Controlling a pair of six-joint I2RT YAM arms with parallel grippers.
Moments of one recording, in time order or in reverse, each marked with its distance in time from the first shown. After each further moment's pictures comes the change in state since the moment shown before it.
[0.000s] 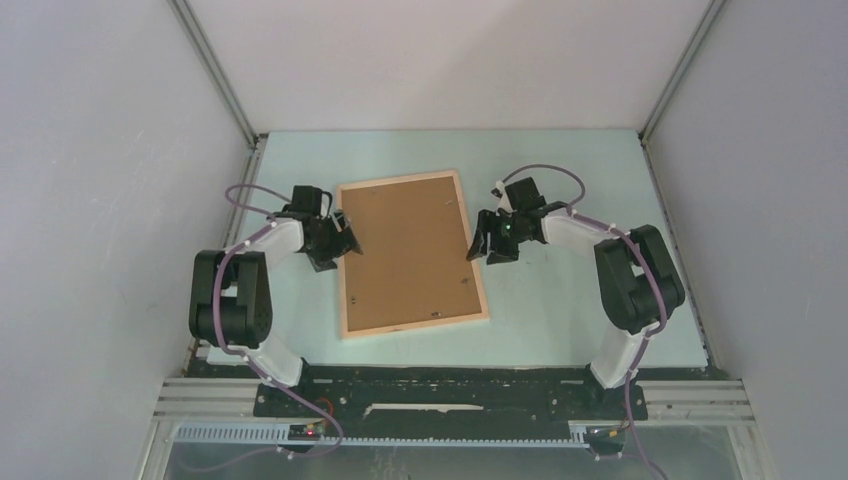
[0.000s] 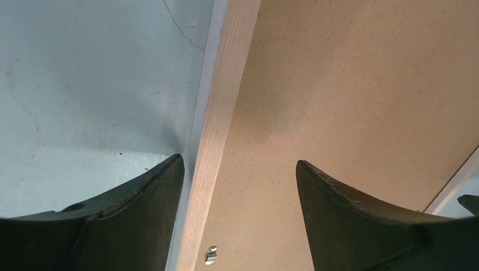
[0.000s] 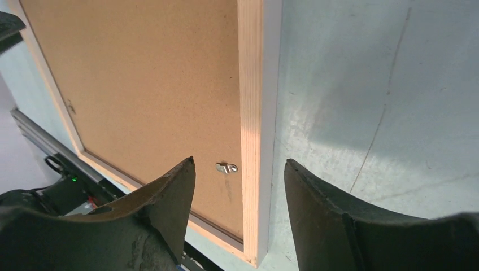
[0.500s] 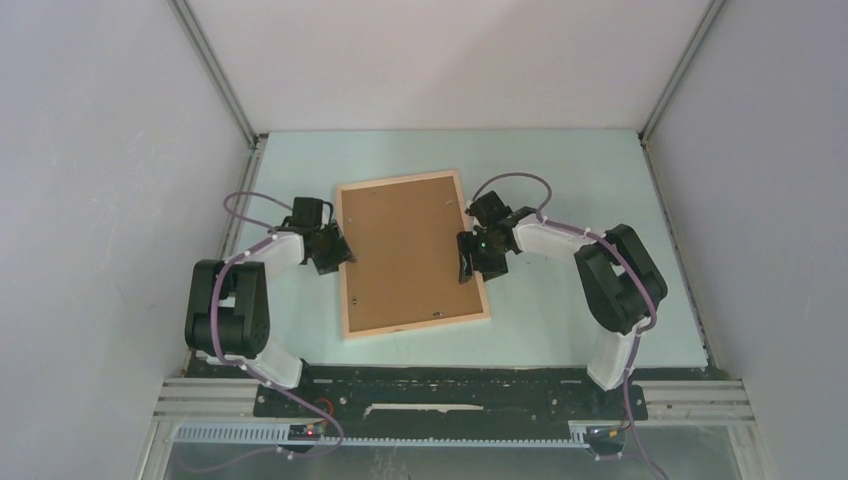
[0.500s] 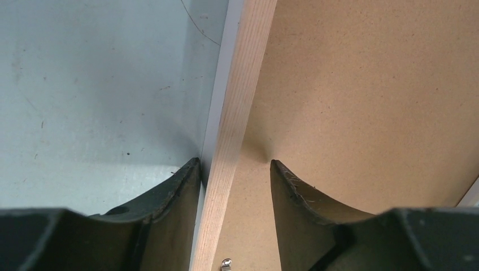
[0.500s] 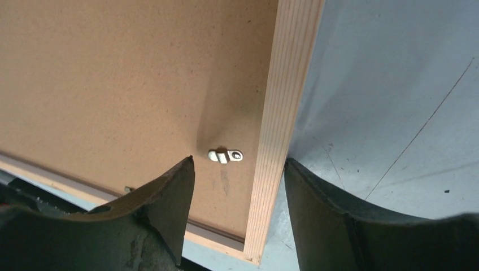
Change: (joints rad) left arm -0.017 -0.048 -0.116 0.120 -0.032 -0.001; right arm 0.187 0.036 0.055 -0.167 0.222 -0.066
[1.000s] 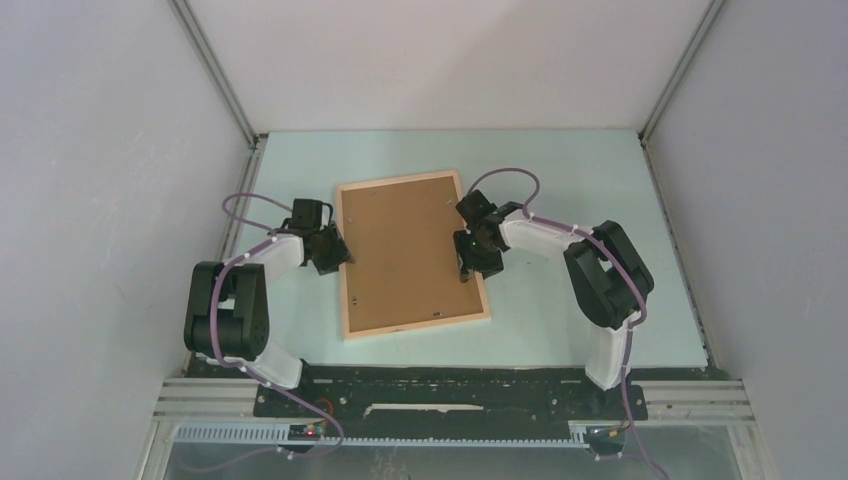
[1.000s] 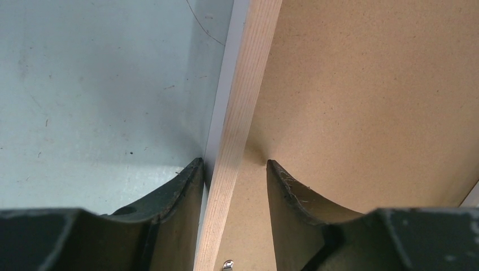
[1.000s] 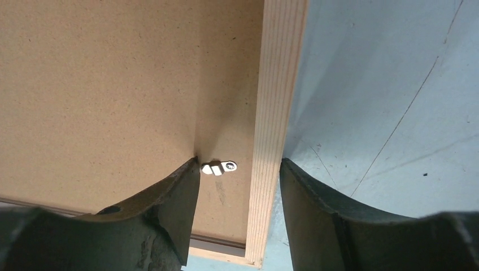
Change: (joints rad) left arm 0.000 -0.019 -0.030 0.032 -0.011 -0.006; right arm 0.060 0.068 0.109 -0.114 0.177 0.053
